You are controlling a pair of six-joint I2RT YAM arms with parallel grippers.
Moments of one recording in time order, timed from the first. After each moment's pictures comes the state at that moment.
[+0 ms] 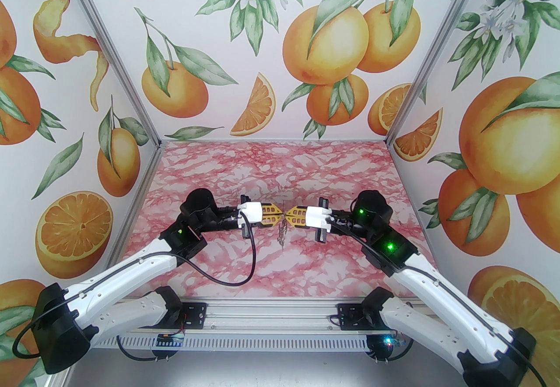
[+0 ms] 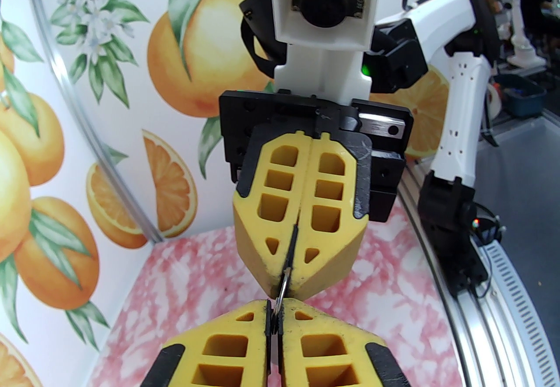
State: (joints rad) left arm -0.76 1.07 0.77 0.33 0.72 0.37; right arm 0.60 0.86 0.77 0.01 -0.80 -0.51
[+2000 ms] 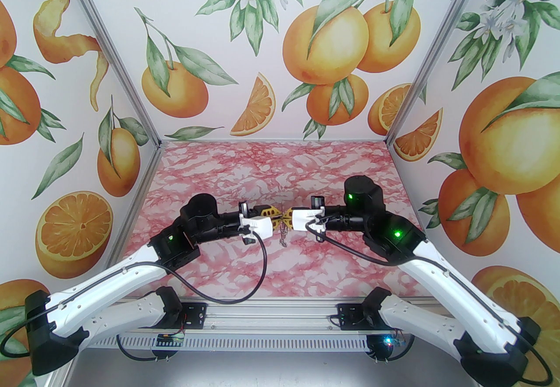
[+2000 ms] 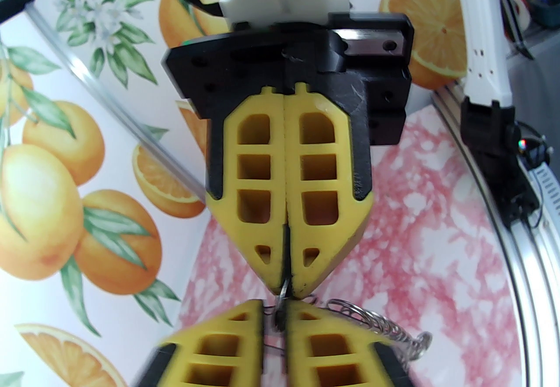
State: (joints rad) left arm -0.89 0.96 0.84 0.04 0.41 0.68; right arm 0.66 0.94 1.01 -0.42 -0.70 -0.79
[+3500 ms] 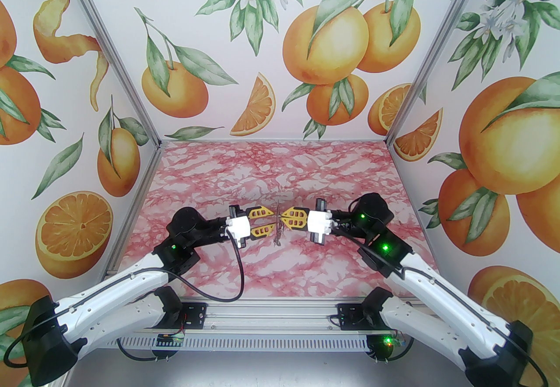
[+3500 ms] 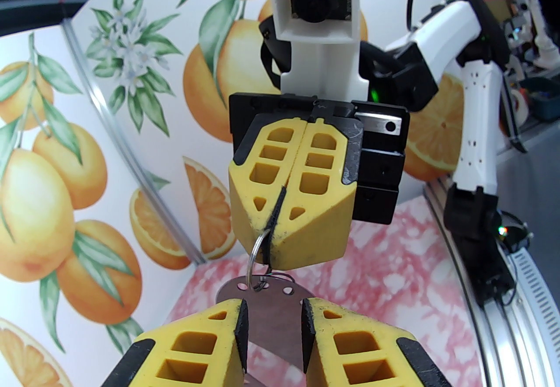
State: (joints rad) left arm -0.81 0.95 0.61 0.54 0.58 0.37; right arm 0.64 0.89 0.75 0.25 -0.85 -0.40
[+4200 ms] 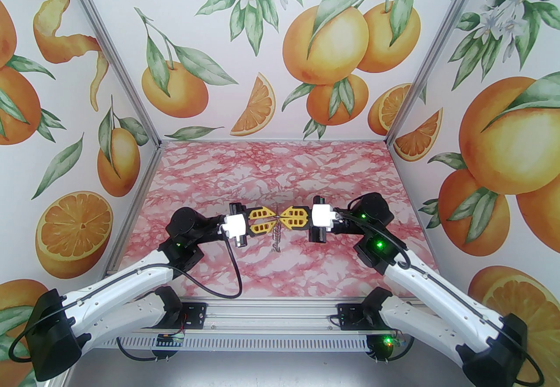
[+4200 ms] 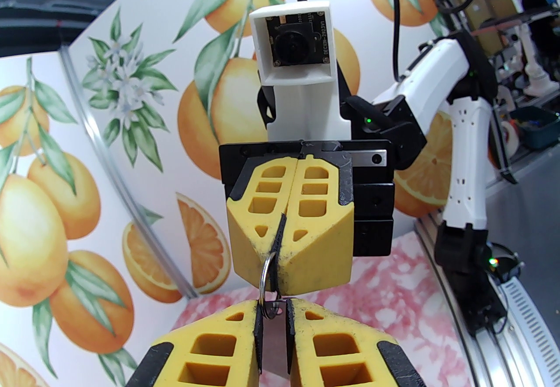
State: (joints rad) left arm -0.81 1.00 0.61 0.68 0.66 0.29; right arm 0.64 0.92 0.73 0.37 -0.92 -0.26
